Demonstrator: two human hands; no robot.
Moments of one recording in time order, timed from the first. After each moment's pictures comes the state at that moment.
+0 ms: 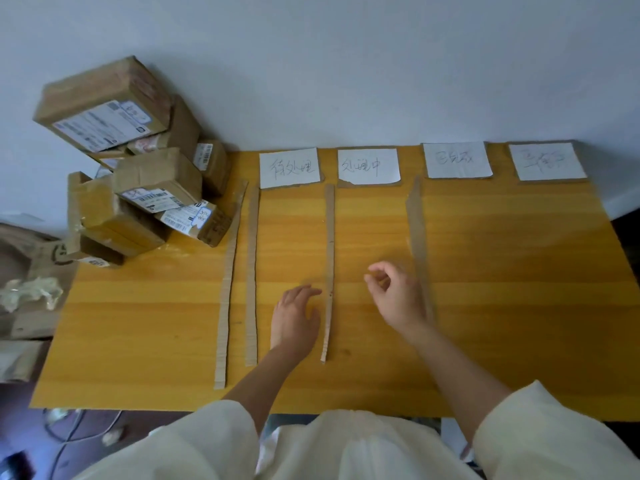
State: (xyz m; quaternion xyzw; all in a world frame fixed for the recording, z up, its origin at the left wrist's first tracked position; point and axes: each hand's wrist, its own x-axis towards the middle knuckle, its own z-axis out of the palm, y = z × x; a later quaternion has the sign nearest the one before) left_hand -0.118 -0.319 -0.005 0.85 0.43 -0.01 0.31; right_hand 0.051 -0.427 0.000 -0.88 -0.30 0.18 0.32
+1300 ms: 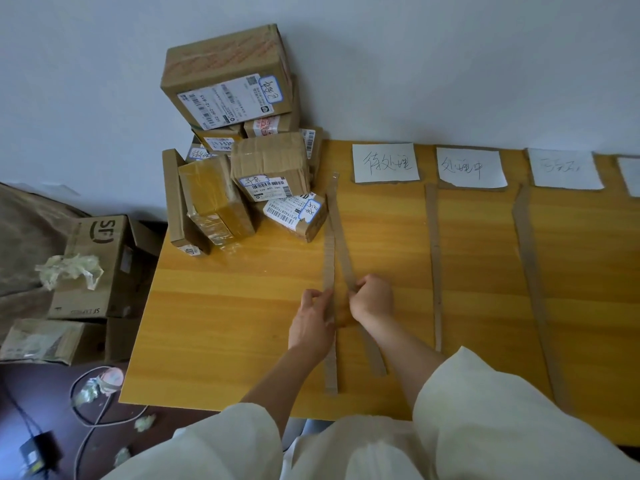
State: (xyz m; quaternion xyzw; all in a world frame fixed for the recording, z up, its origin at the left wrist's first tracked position) left_hand -0.250 -0.181 -0.037 0.80 0.45 -0.11 0.38; right_hand -0.125 -0.219 -0.039 -0.92 -0.13 0.32 0.16
